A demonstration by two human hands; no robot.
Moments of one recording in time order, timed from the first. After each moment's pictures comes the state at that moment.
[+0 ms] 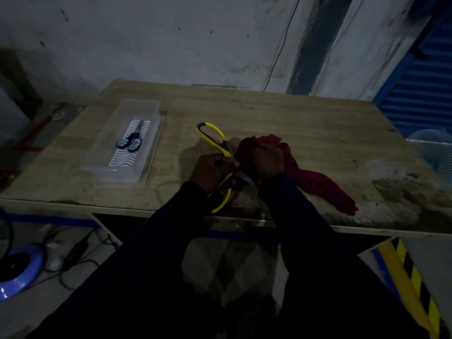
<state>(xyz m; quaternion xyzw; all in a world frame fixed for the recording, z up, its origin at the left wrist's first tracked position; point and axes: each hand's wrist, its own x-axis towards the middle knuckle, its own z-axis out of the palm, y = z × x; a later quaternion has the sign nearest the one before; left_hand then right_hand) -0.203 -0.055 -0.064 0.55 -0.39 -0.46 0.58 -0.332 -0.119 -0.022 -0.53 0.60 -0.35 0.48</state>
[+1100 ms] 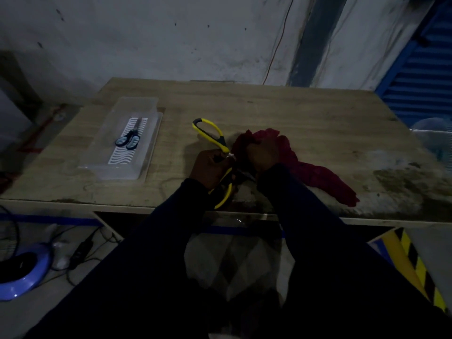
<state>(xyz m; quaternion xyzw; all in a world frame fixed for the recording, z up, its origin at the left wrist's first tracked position) -0.208 -0.053 -0.062 0.58 -0.42 -0.42 0.55 -0.329 -0.124 -0.030 -0.58 0.63 -0.32 0.40</state>
